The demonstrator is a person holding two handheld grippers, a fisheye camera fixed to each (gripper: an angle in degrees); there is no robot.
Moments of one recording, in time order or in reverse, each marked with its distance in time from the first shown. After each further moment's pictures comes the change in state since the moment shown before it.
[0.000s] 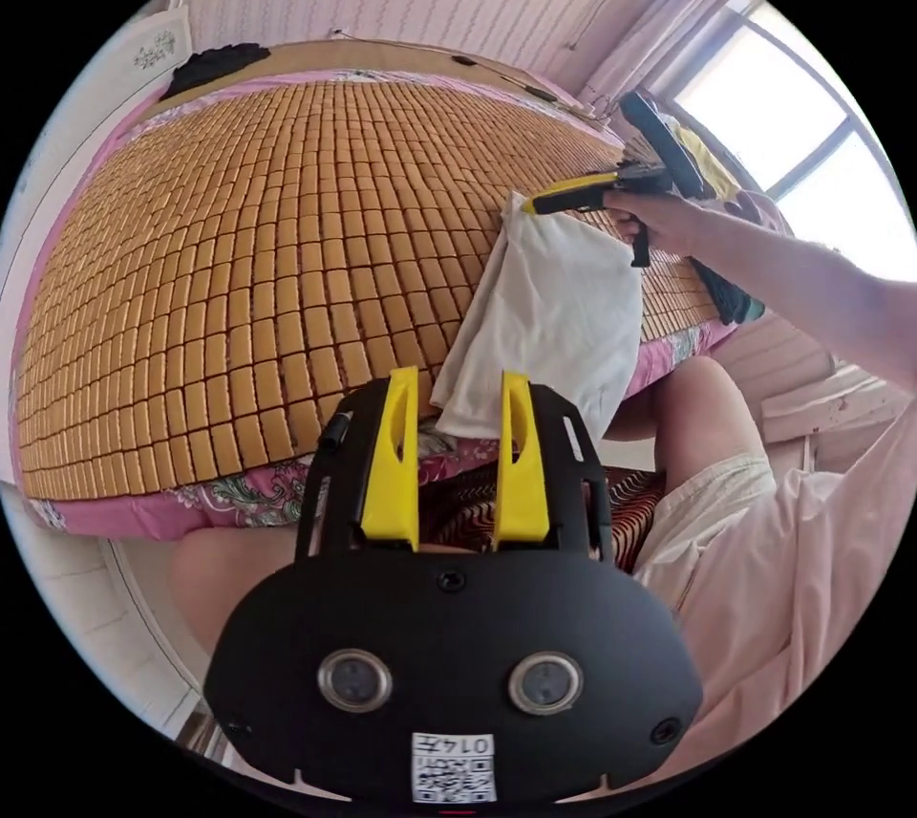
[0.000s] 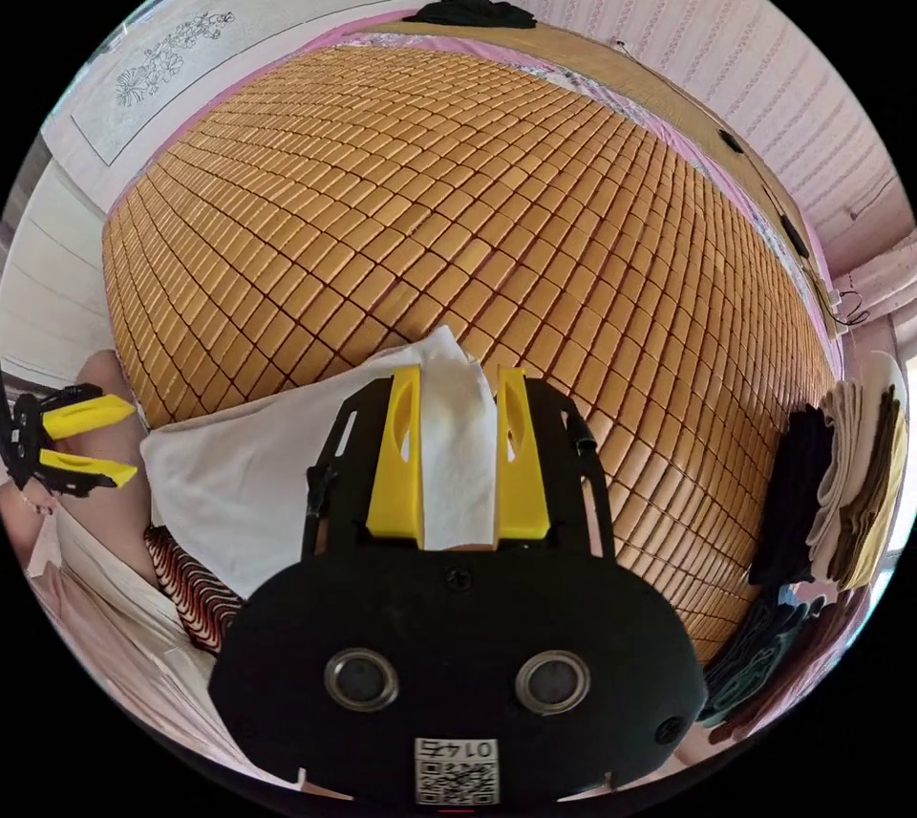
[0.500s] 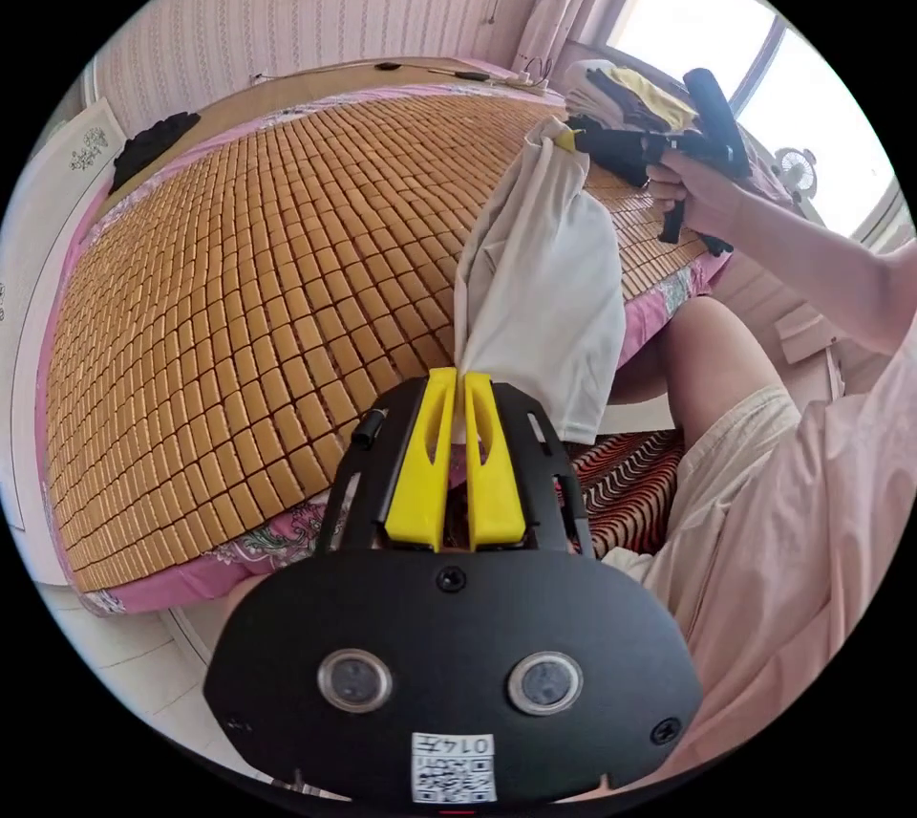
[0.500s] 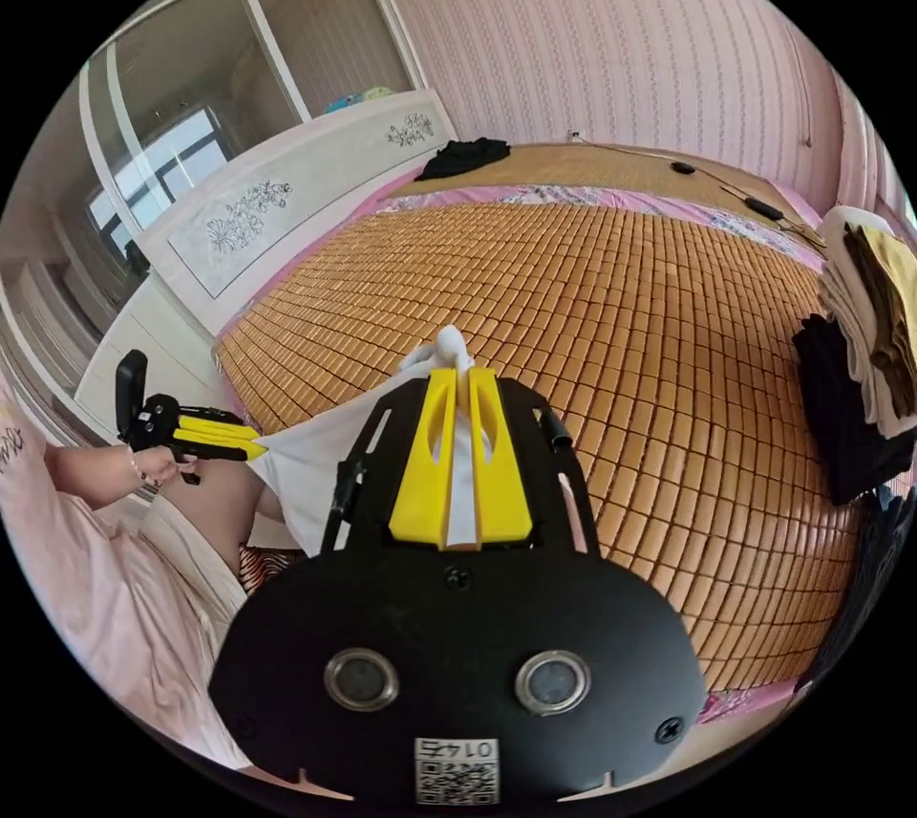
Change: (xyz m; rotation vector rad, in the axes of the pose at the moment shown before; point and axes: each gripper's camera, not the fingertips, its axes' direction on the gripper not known) left arm 0.073 -0.007 0.000 -0.012 -0.057 0.241; right arm 0.029 0.126 -0.124 0.433 -0.276 0.164
